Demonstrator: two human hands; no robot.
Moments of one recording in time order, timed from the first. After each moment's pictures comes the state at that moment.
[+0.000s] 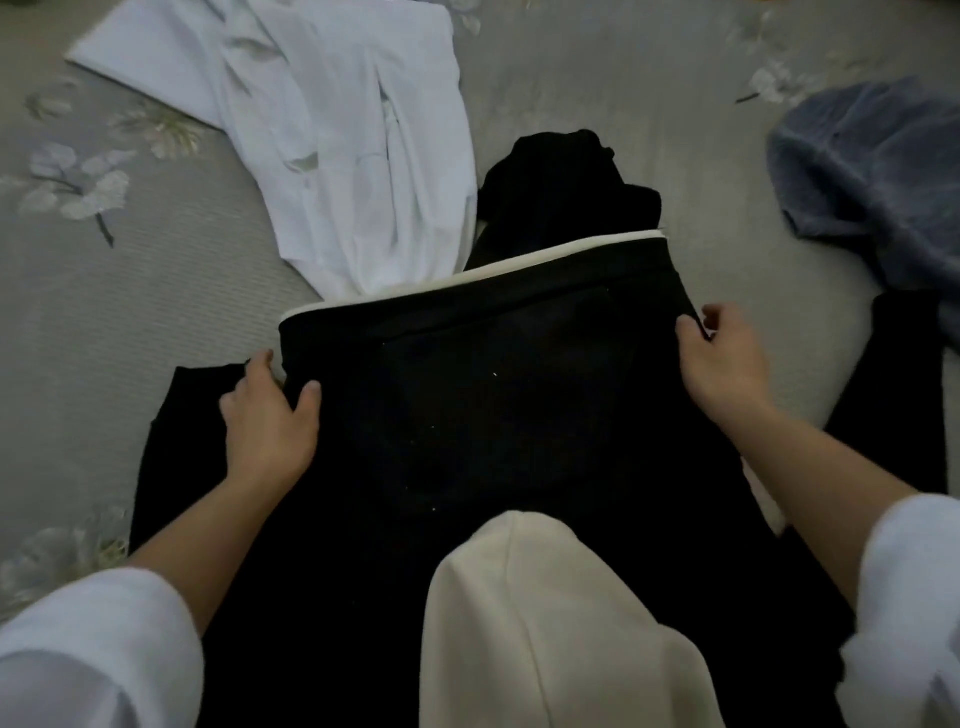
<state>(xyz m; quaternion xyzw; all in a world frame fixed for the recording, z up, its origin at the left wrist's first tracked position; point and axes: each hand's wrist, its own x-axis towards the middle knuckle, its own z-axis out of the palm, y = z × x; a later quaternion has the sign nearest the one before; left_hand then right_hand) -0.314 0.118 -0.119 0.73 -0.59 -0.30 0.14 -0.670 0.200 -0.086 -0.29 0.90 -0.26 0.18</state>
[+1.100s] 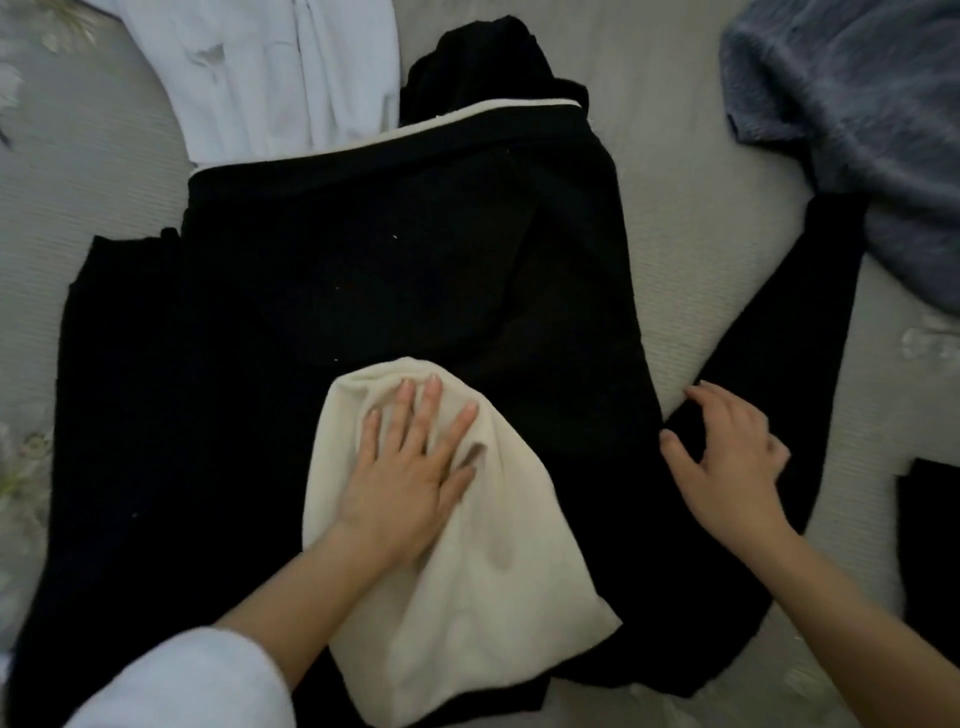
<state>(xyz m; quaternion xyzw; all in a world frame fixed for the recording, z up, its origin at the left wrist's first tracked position) -0.414 0.307 -0.137 0.43 -0.88 -0.18 -0.12 -0.691 0.413 -0.090 -0.43 0.88 -0.06 0.19</state>
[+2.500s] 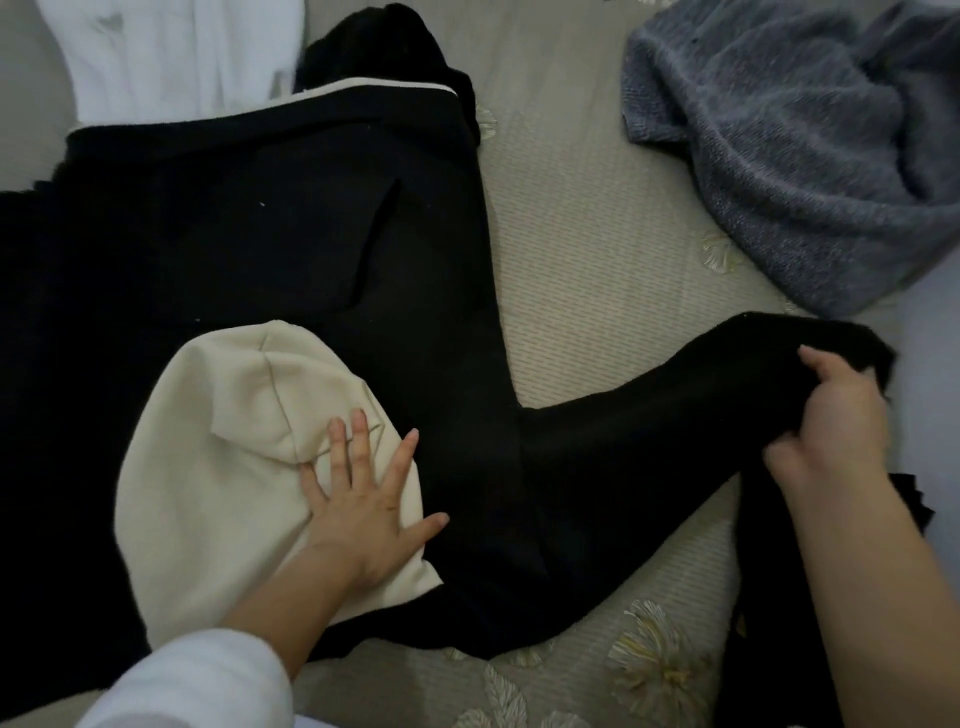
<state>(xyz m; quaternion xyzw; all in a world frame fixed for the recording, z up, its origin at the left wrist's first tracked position) -0.519 0.409 -0.136 0.52 -0.76 -0.27 -0.28 -0.850 0.446 -0.015 0.06 0.69 -0.65 0.29</state>
